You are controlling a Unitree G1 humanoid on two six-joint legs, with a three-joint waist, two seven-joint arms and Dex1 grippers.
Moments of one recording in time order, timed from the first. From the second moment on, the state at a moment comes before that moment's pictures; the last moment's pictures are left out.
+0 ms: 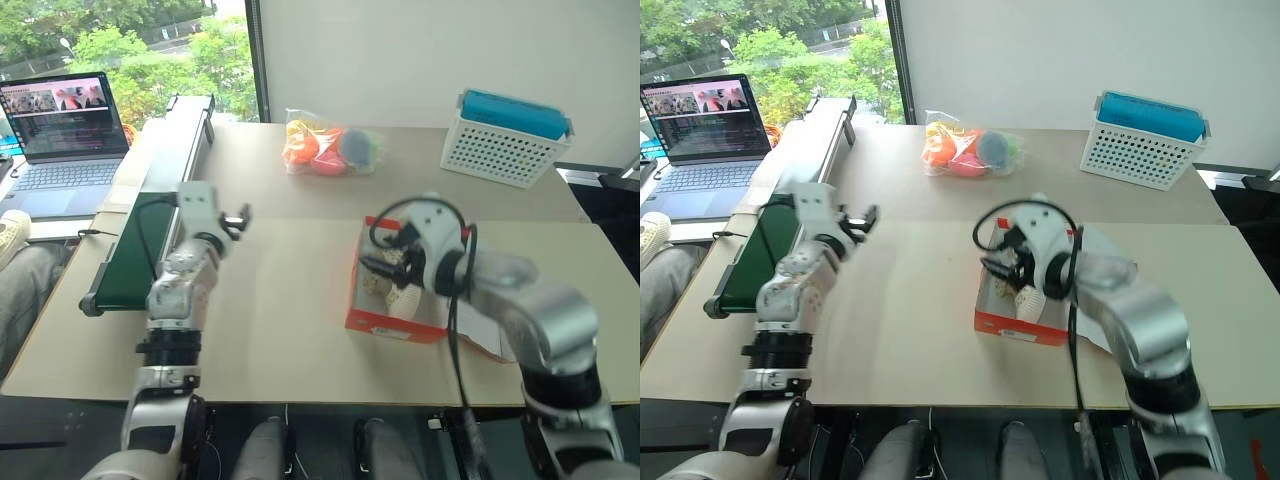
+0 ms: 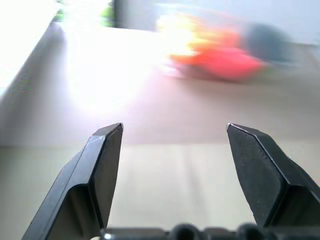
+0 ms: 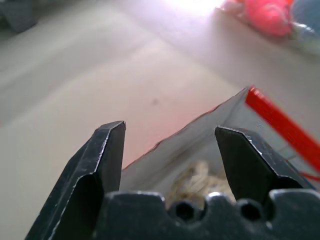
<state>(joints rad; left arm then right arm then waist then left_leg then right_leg) -0.63 0.30 0.22 0.26 -0.22 0.40 -0.01 -0.46 -0.50 0.06 -0.59 0.37 1.10 0.40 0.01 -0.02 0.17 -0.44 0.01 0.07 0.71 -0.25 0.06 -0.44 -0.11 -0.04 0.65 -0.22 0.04</state>
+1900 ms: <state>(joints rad) -0.55 0.36 0.34 0.29 -0.12 0.27 0.14 -0.22 -0.55 0.19 -0.38 0.12 0.44 0.63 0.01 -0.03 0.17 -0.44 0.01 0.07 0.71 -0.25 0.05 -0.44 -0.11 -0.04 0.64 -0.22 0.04</state>
